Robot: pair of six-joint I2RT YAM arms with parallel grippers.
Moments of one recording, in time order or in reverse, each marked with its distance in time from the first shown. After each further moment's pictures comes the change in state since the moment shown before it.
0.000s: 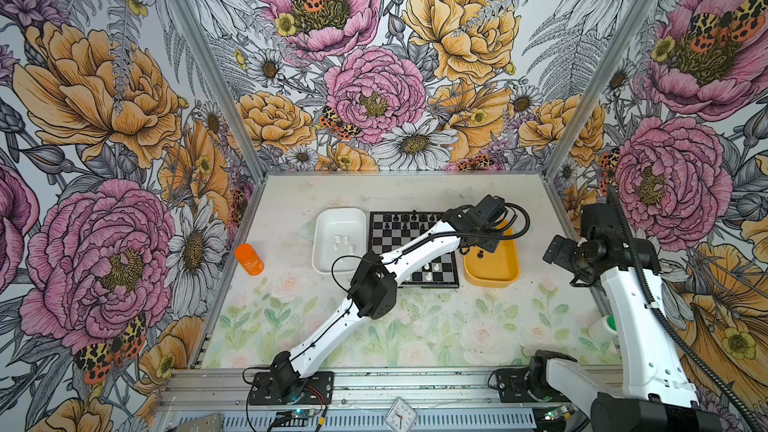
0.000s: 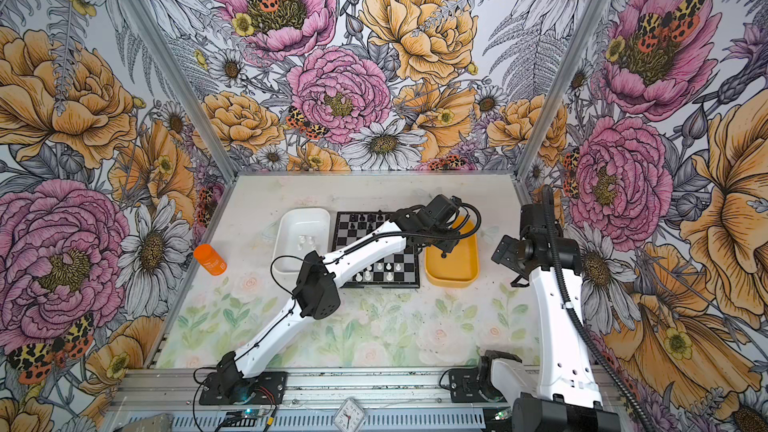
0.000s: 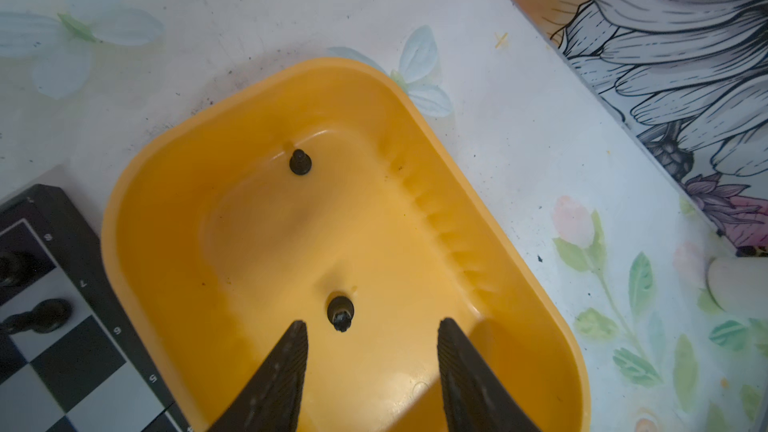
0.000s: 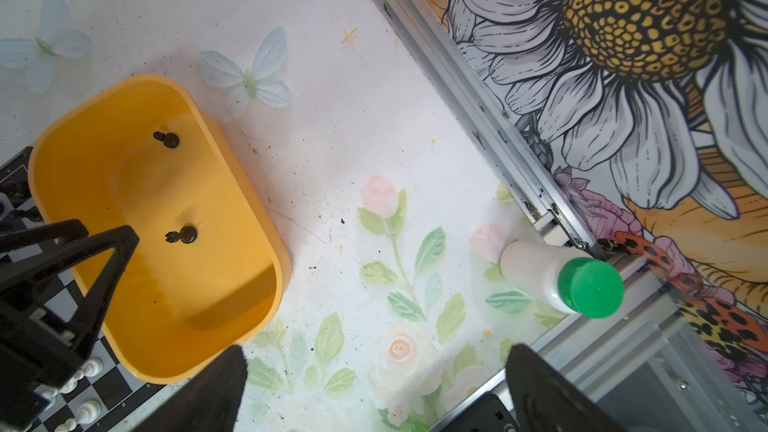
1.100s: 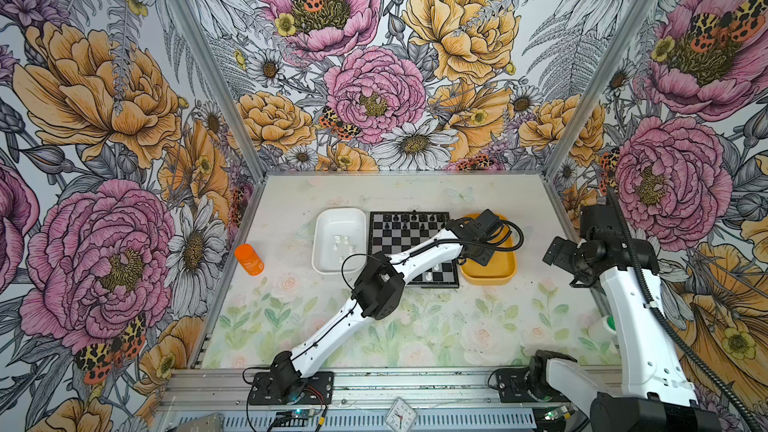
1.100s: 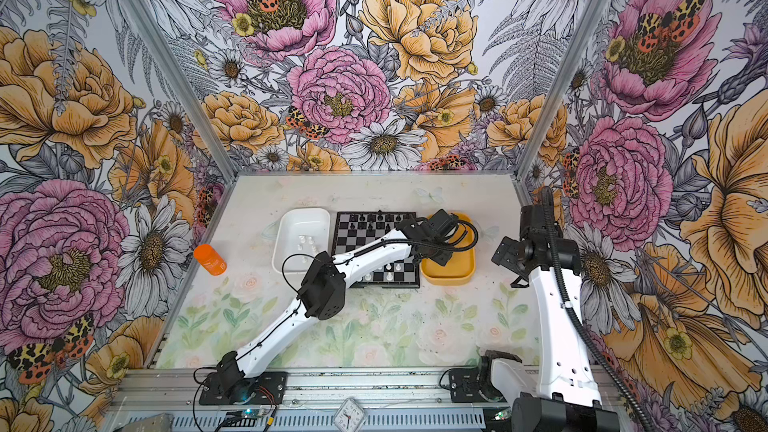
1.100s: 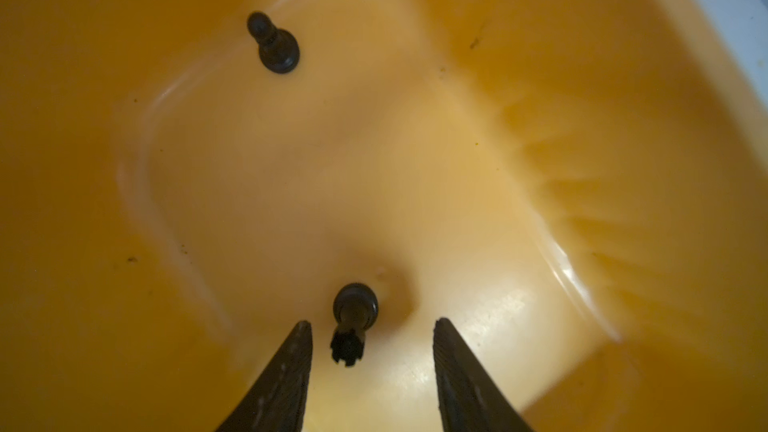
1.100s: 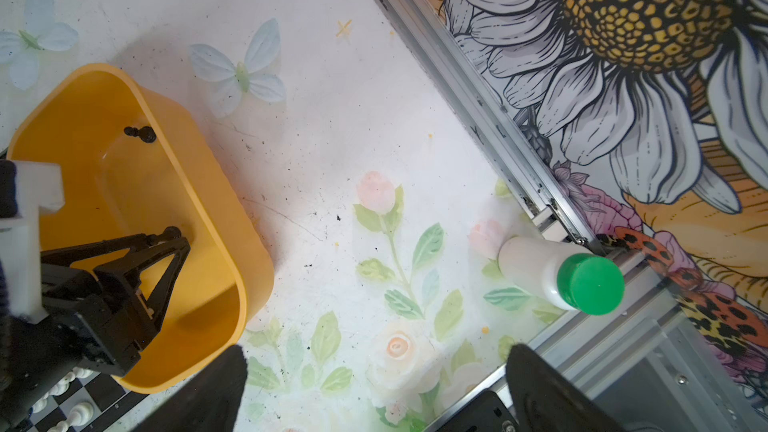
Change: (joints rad) left arm -0.002 0.057 -0.072 0.002 0.000 0.015; right arm -0.006 0.000 -0.014 0.000 0.000 0.000
